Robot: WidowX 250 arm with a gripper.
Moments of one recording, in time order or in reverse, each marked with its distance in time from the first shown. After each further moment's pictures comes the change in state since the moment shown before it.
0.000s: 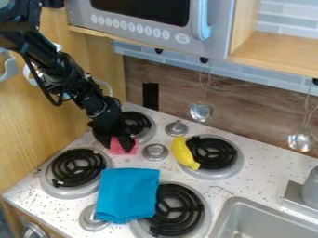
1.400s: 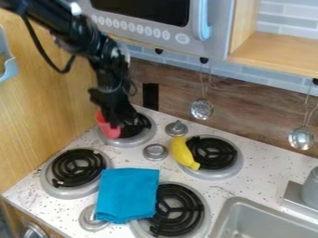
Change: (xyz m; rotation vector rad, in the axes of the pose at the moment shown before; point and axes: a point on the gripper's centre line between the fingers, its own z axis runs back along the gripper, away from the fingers) arm 0.012 -0.020 0.069 0.420 0.021 -0.127
